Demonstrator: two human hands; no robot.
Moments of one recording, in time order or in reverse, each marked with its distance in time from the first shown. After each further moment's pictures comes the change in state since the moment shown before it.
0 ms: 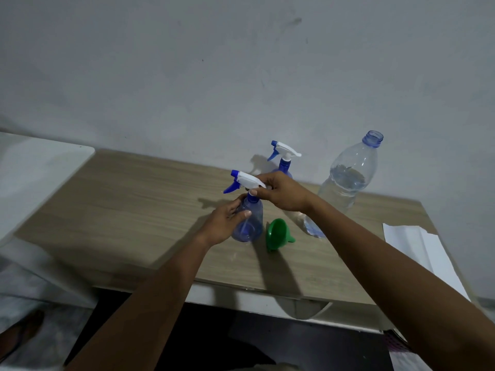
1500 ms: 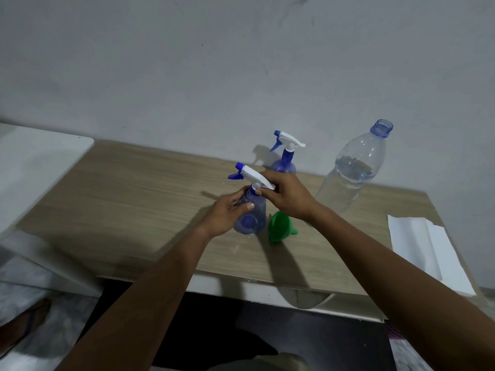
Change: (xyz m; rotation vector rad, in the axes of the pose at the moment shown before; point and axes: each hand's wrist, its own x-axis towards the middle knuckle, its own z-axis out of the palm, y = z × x) left_hand 0.003 -0.001 -0.001 -0.077 0.006 -0.019; right_hand -0.017 0.018 0.022 -0.015 0.175 -0.114
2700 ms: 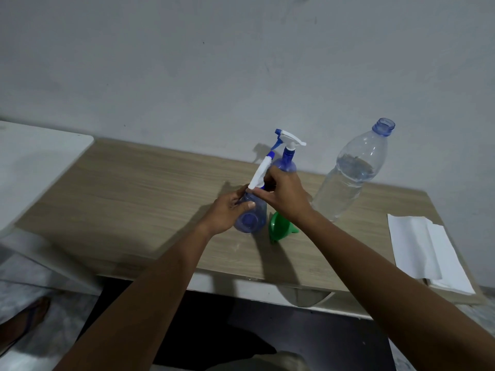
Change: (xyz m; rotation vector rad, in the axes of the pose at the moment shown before) left_hand 0.003 -0.004 -0.003 0.048 0.019 -0.003; right_hand 0.004 -0.005 0.019 -0.130 0.250 0.100
